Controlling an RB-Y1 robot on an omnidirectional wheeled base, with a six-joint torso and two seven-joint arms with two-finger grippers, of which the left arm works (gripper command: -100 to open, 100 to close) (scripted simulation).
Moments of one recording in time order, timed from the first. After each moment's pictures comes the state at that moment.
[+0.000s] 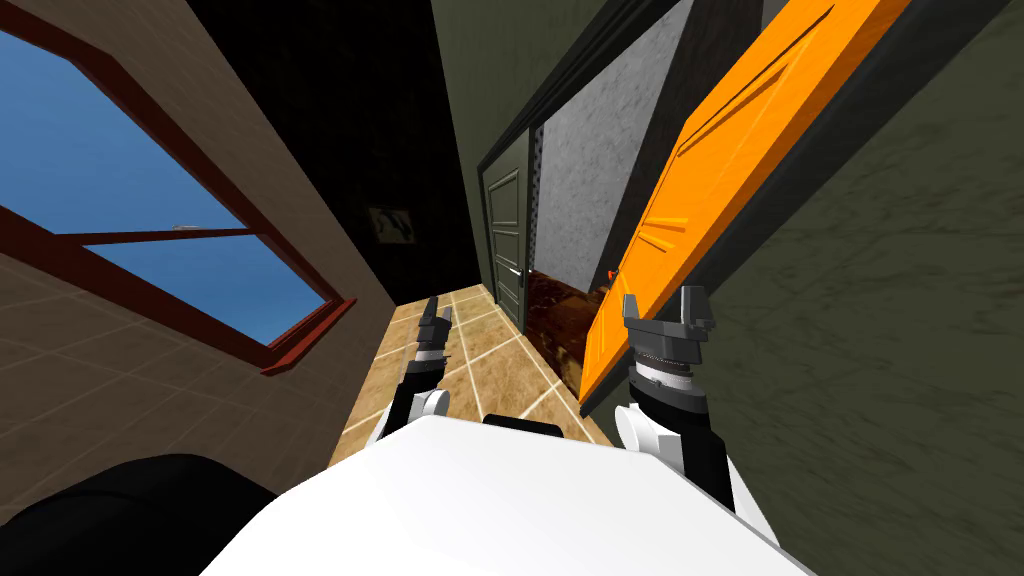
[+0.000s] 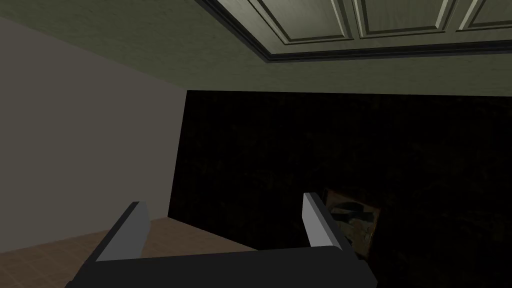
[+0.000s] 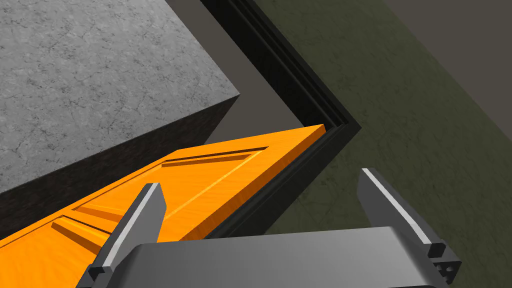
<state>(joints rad) 0.52 0.02 -0.02 -2.20 0.09 -0.44 -0.13</state>
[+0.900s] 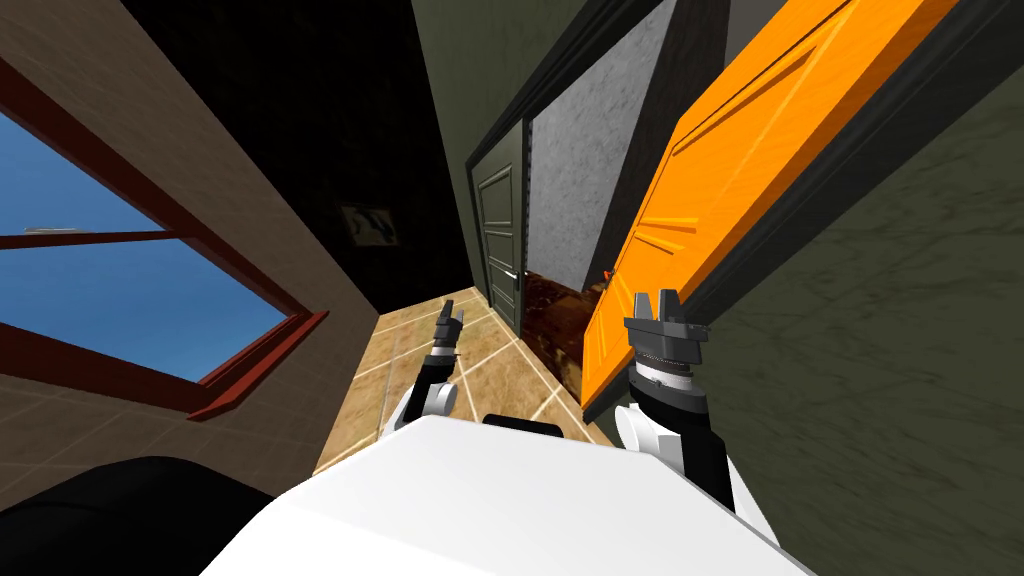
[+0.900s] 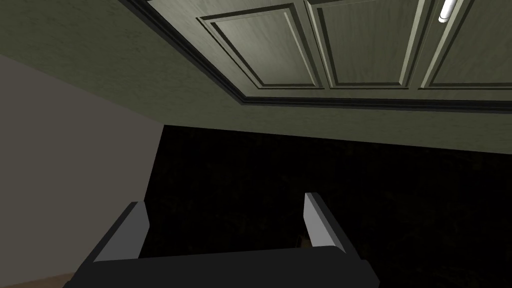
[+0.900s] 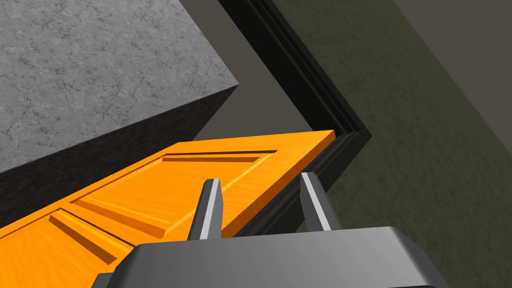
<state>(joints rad) 0.41 0.06 -0.03 -2.02 0.04 -0.46 -0.04</state>
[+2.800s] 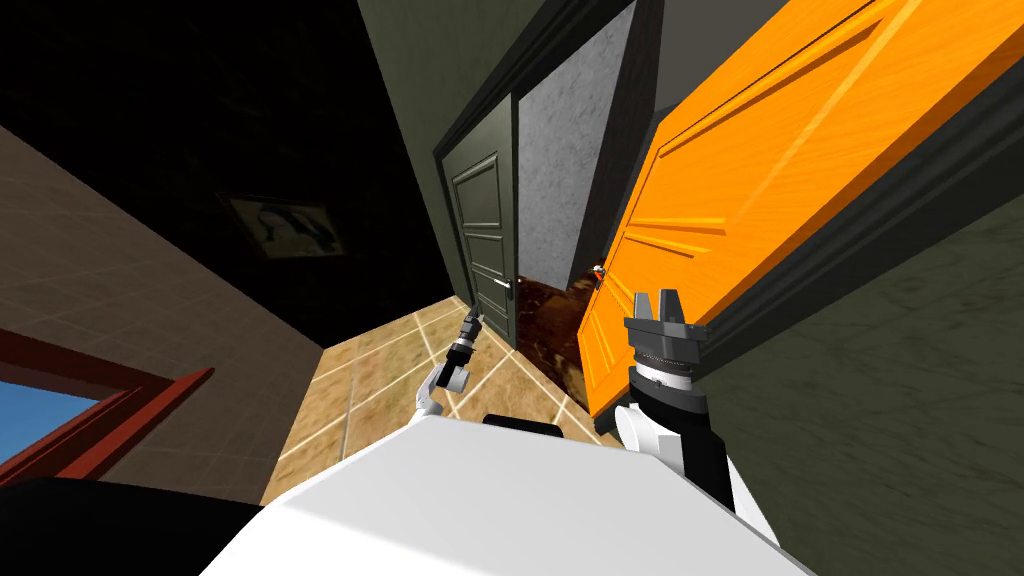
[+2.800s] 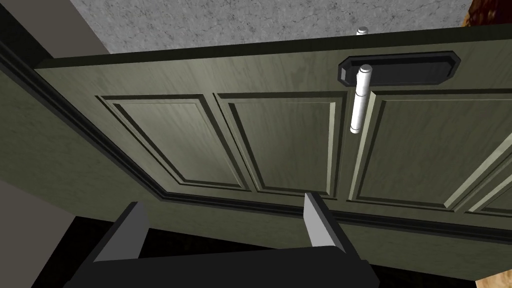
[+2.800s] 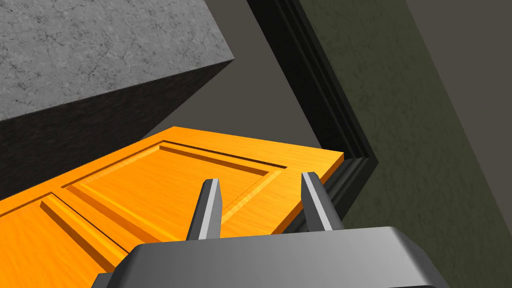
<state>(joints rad) 0.10 0.16 -0.05 -1.53 -0.11 -0.52 0.20</state>
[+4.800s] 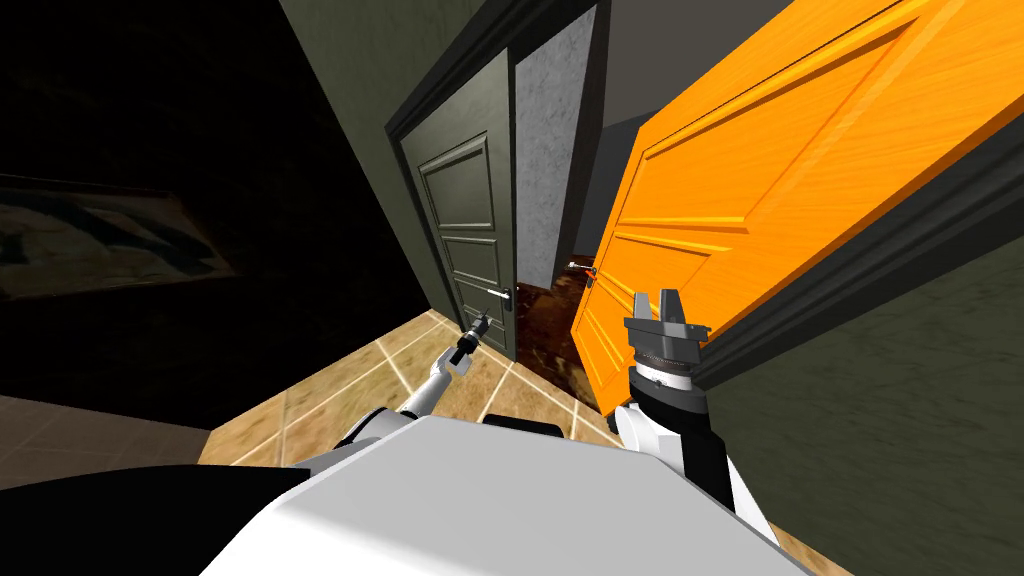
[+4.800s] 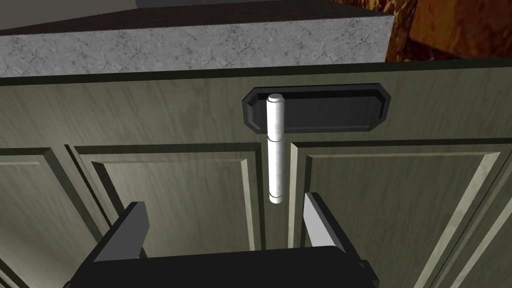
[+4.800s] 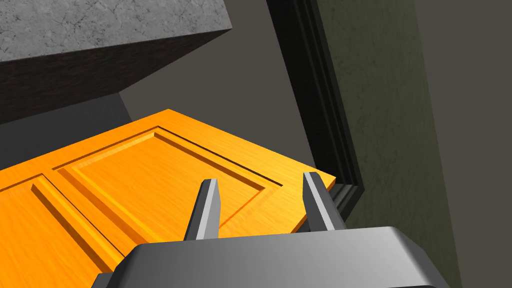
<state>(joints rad) -0.26 0.25 -0.07 -0.95 -0.27 -0.59 0.49</state>
